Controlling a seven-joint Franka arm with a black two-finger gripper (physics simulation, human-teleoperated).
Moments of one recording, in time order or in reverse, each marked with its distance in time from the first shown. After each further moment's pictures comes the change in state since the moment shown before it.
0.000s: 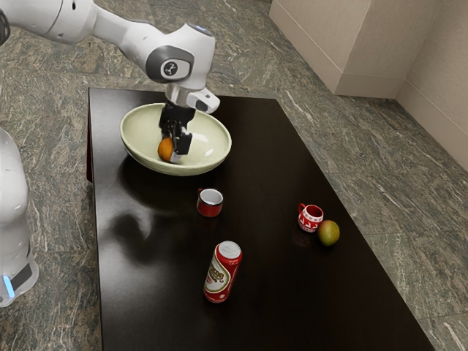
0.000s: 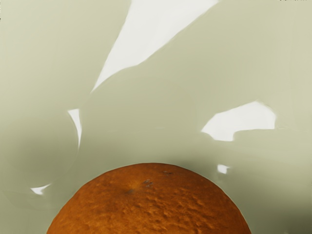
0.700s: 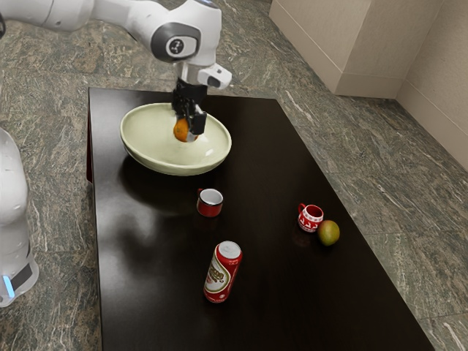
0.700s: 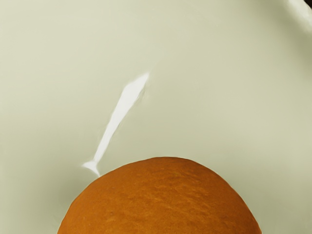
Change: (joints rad) arm -0.011 -0.012 -0.005 0.132 0.007 -0.024 -0.050
